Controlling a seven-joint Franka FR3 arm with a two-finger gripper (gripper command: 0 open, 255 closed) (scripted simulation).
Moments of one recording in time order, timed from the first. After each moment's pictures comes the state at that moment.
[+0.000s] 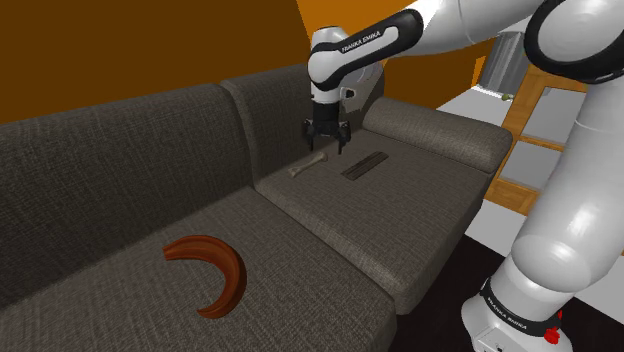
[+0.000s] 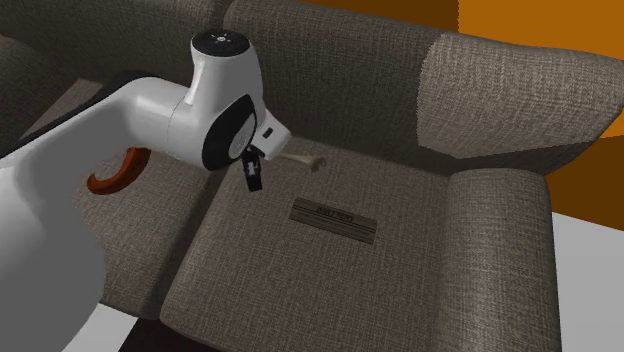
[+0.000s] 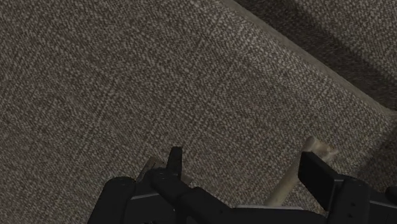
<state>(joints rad) -0.12 0.14 0.20 -1.89 0.04 1.96 1.02</state>
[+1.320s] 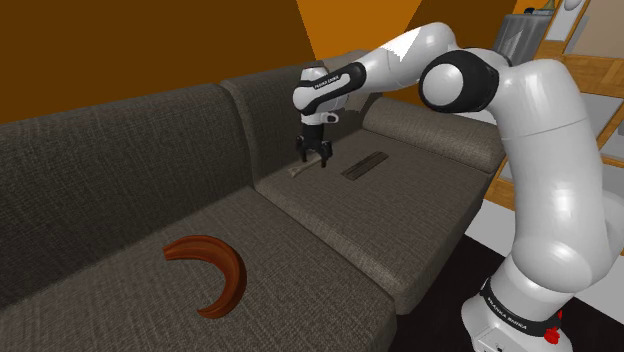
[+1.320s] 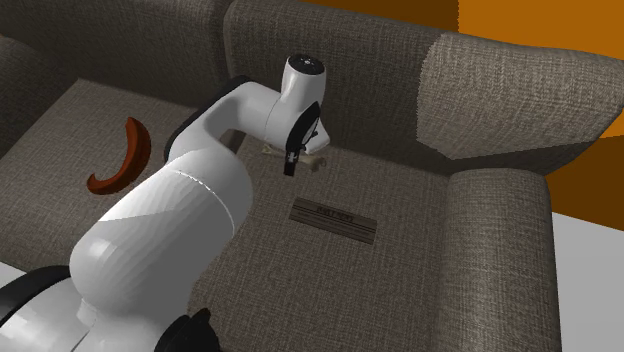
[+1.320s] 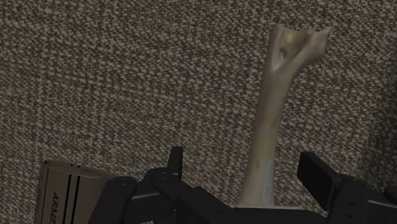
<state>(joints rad) -0.11 0.64 0.12 -1.44 0.04 1.95 1.30</state>
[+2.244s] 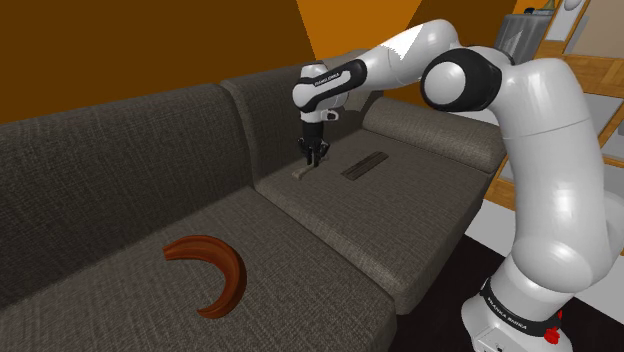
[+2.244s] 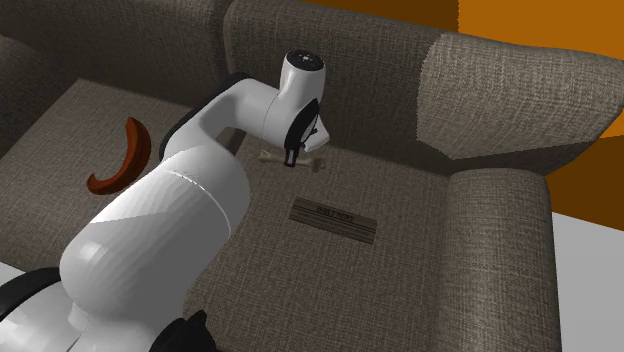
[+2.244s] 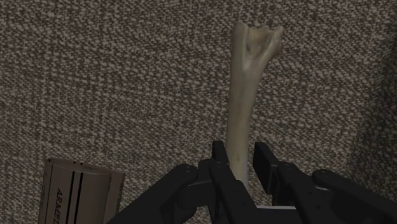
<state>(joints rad) -0.11 0.63 0.12 -1.44 0.04 1.95 1.30</state>
